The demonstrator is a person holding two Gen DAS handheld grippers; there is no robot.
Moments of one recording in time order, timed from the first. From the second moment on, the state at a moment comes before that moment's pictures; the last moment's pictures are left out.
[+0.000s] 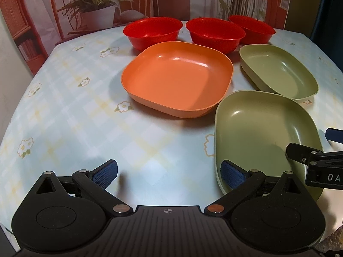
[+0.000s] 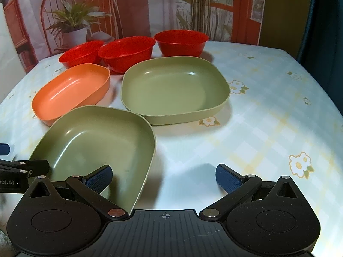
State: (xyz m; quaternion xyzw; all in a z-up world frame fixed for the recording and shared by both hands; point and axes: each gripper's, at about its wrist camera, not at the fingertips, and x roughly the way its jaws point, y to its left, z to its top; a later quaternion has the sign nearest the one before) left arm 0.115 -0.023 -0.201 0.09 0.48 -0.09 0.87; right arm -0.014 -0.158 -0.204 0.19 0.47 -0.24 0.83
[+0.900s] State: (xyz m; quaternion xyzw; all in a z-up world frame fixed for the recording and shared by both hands) left arm 0.116 -0.018 -0.209 0.07 0.49 -0.12 0.86; right arm -0.015 -0.158 -0.206 0.19 0.47 -0.24 0.83
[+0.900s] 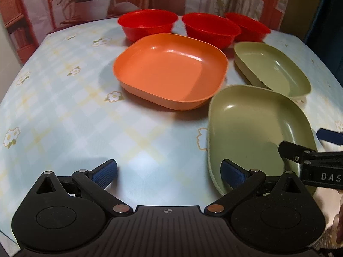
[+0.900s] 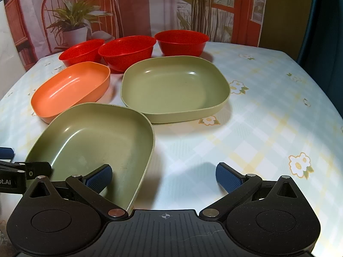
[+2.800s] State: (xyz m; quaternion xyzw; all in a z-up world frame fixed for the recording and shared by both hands) left arm 0.078 -0.017 -0.168 0.05 0.41 -0.22 0.88; right arm -0.026 -0.149 -0.155 0.21 0.41 -0.17 0.87
